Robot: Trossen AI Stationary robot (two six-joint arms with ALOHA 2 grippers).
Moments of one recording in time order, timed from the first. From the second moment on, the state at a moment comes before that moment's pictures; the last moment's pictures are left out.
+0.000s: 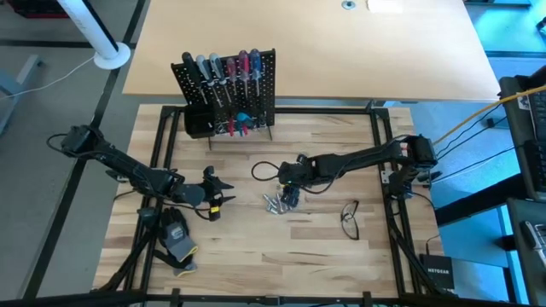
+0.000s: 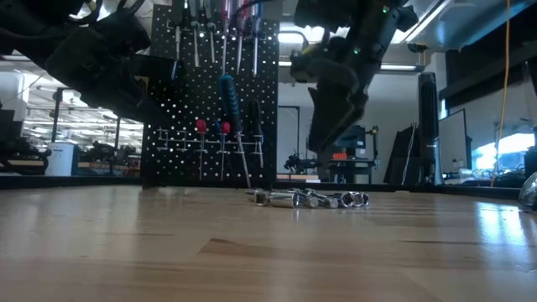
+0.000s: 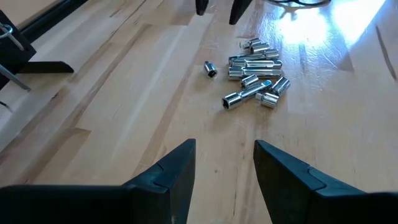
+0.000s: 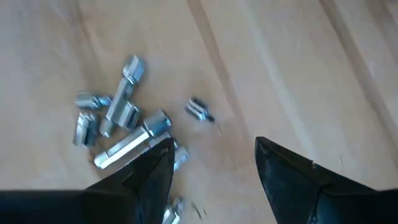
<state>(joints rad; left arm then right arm) -0.36 1.13 0.36 0.17 -0.55 -0.30 0.05 1.76 1.20 -0.55 0.16 0.39</state>
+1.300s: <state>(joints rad) -0.36 1.13 0.36 0.17 -0.55 -0.31 0.09 1.91 1.20 -0.69 0.03 0.58</state>
